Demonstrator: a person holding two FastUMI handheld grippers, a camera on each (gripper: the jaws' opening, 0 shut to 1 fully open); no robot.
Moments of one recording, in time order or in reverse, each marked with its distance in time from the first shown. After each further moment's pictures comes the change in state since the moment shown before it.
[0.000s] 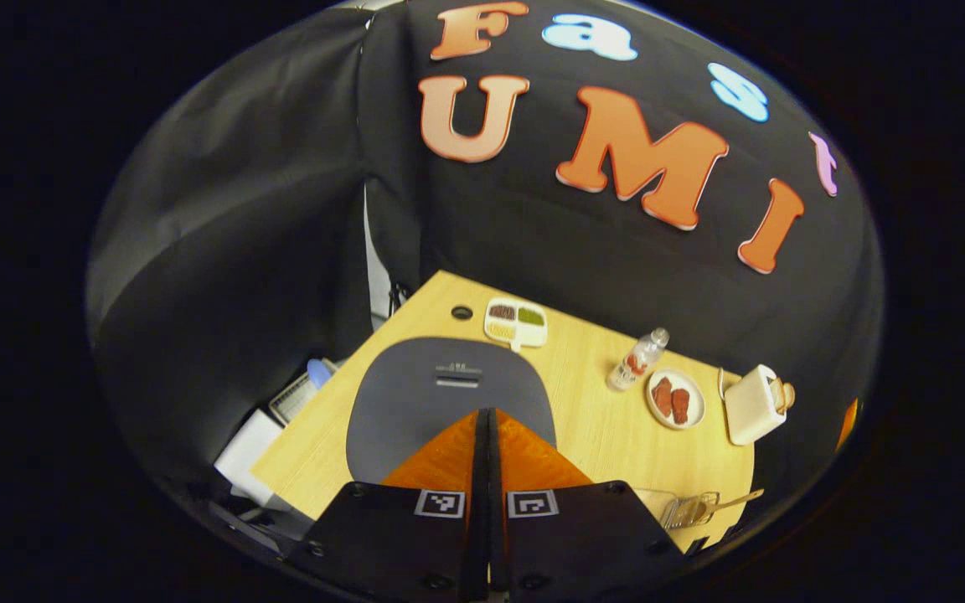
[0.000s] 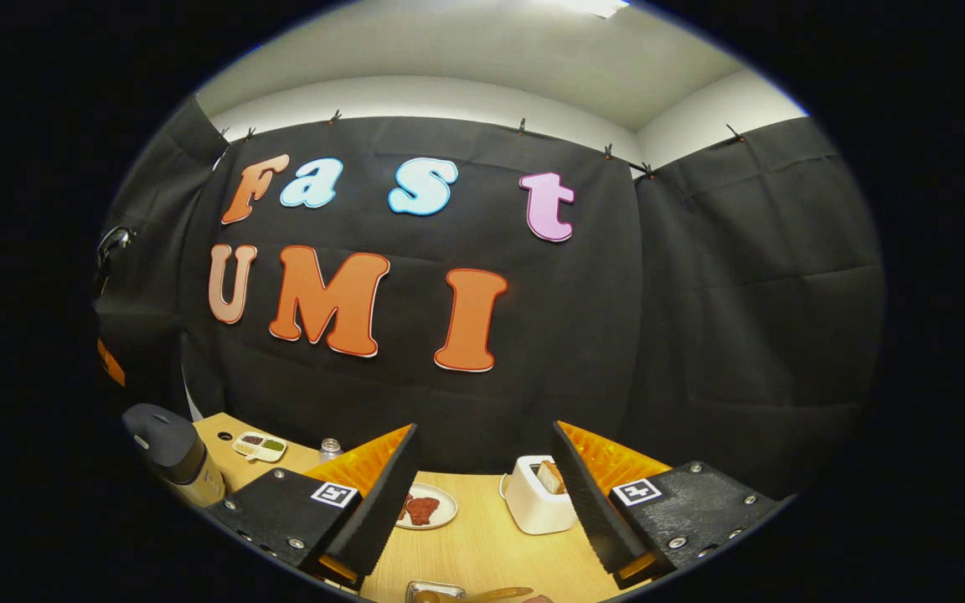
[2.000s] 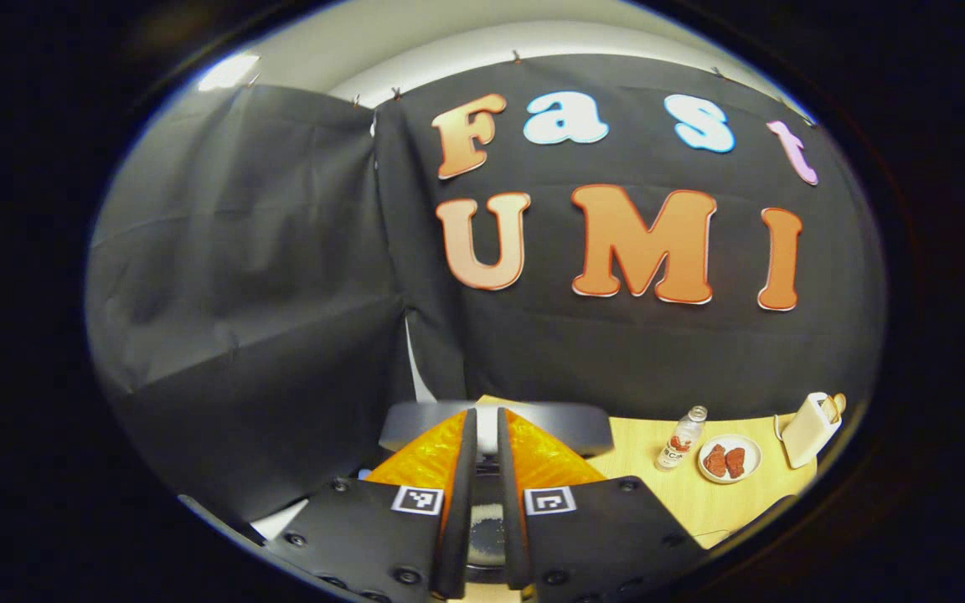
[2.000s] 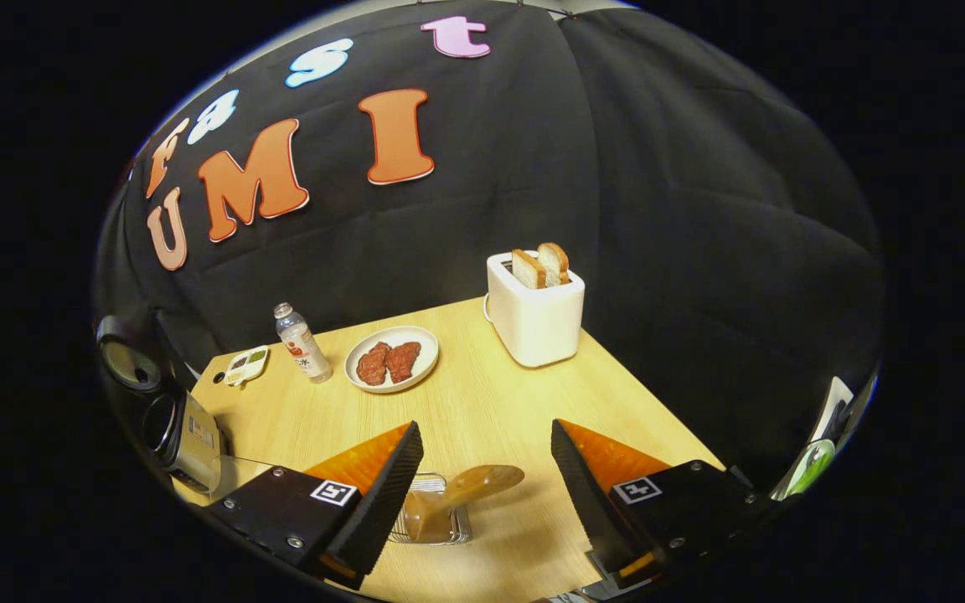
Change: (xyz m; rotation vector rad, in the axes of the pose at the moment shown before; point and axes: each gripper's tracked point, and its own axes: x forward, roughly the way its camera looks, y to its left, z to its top) left arm -0.071 -0.018 0.090 0.157 -0.635 0.142; right arm -0.035 -0.026 -0.234 0.261 0.655 -0.056
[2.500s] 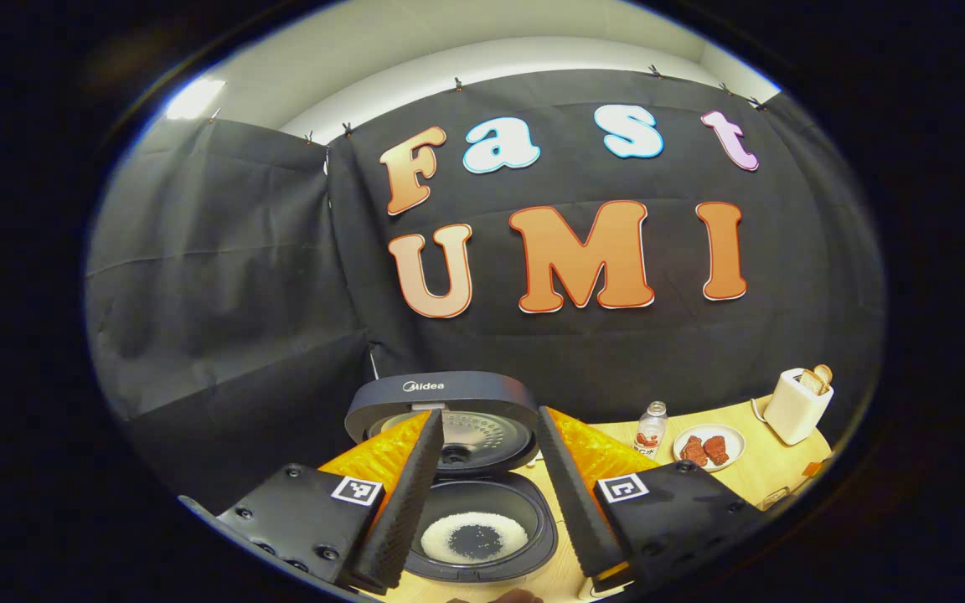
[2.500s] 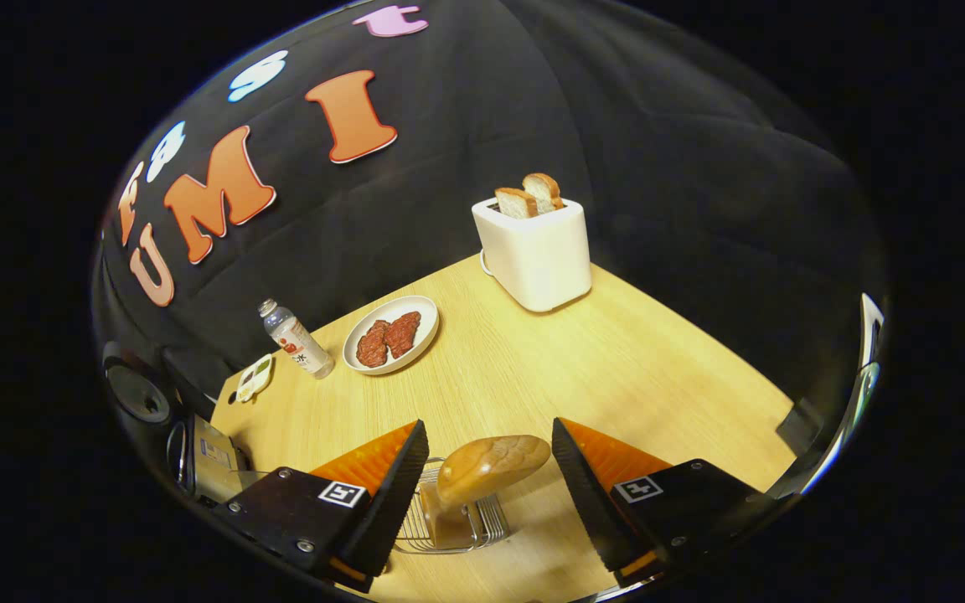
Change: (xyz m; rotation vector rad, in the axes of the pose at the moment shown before) left arm -0.035 -0.042 -0.001 0.088 -0.083 -0.094; right arm 0.047 0.010 -0.050 0.210 0.100 0.032
